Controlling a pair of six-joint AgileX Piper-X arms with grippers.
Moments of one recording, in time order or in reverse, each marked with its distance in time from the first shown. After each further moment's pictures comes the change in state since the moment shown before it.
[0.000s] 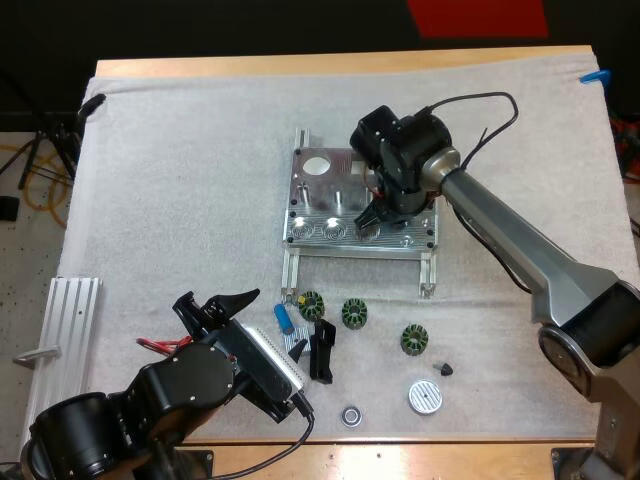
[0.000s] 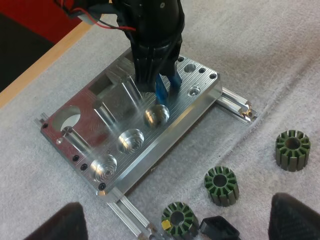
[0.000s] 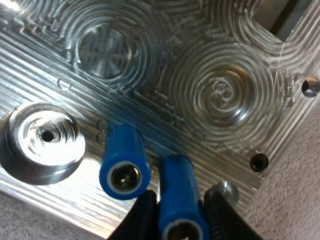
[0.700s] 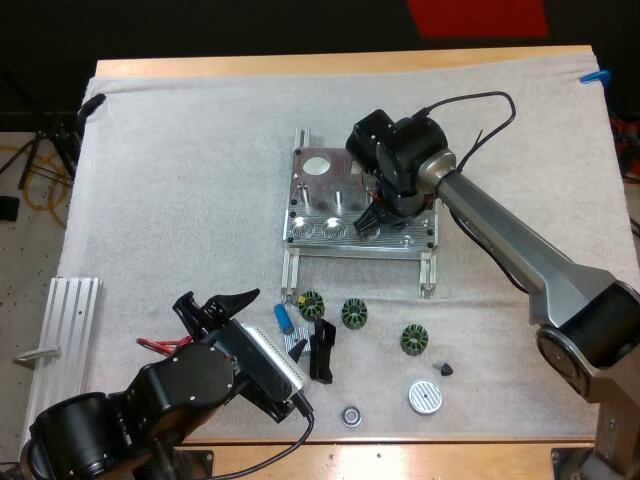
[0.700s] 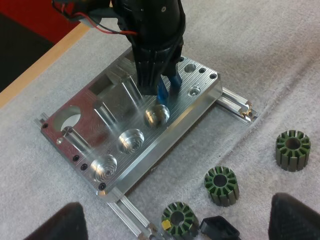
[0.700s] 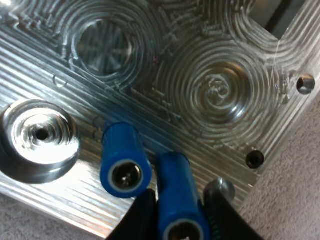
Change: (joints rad) left arm 0.000 0.000 0.000 0.000 0.000 0.000; right arm 0.007 0.002 0.000 0.022 0.048 0.004
